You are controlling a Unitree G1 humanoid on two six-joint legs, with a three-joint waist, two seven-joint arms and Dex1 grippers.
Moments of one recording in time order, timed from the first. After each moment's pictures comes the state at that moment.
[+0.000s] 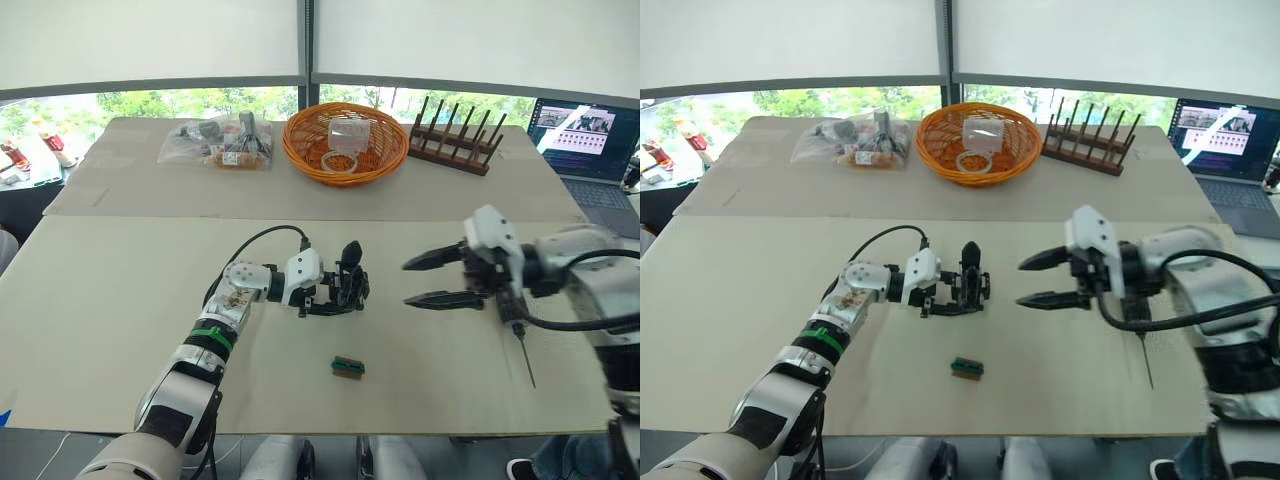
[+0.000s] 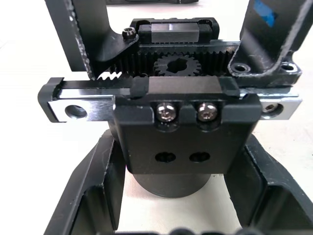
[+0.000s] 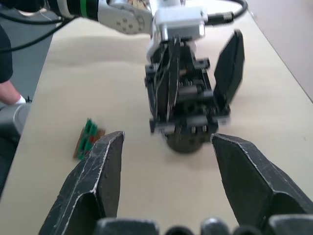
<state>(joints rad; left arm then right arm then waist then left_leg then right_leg) -0.75 0.26 -0.23 0.74 -0.07 -0.21 -1.25 -0.49 -0.96 0.00 -0.15 0.45 0.48 1.35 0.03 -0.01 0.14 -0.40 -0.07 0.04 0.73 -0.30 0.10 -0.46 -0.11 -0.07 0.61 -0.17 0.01</state>
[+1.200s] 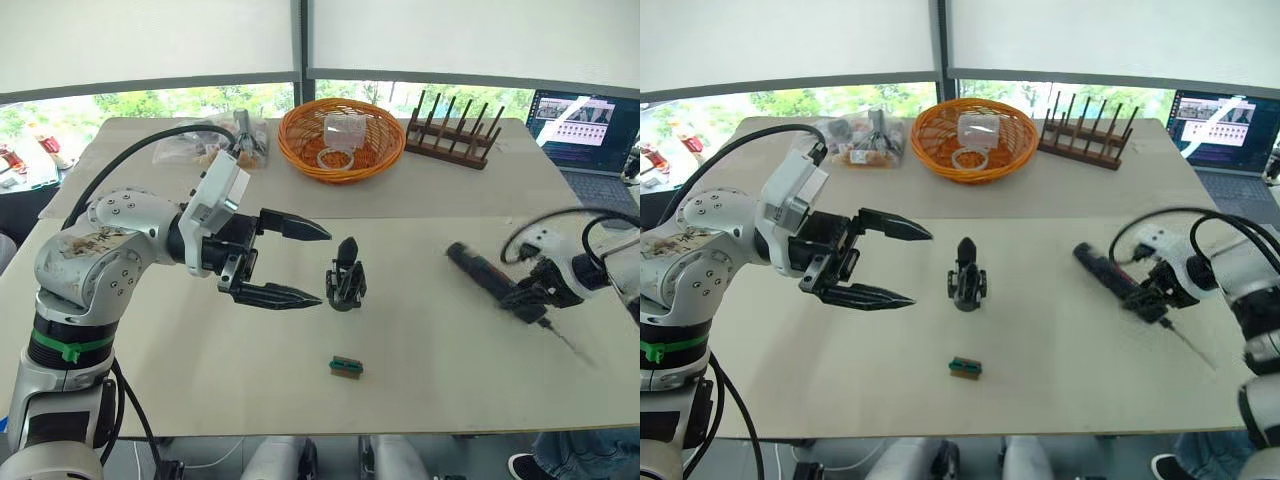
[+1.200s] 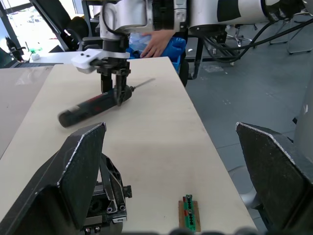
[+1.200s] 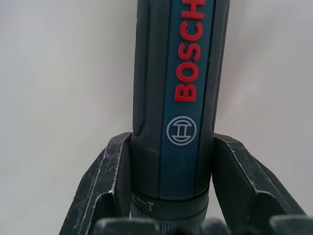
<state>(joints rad) -0.72 0.77 0.00 -0.32 -0.76 0.72 -1.33 -0.81 -1.11 0.44 0.50 0.01 0.43 1.43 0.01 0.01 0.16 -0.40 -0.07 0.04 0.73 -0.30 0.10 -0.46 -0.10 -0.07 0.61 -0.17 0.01</state>
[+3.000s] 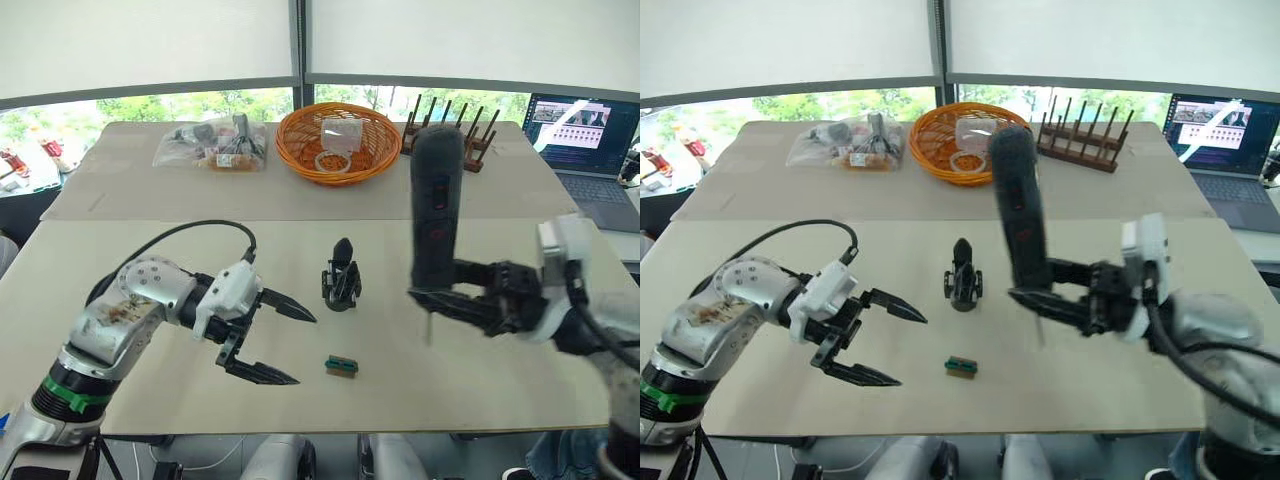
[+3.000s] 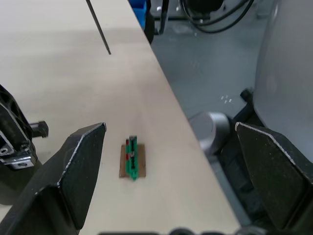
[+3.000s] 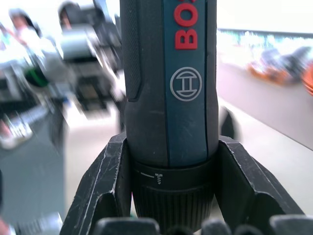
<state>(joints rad) -0.37 0.82 -0.17 -0.32 -0.52 0.34 -1.49 -0.19 -0.57 -0.39 -0.71 0.93 0.90 0.89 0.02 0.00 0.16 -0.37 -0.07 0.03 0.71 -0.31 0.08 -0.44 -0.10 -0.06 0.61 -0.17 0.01</state>
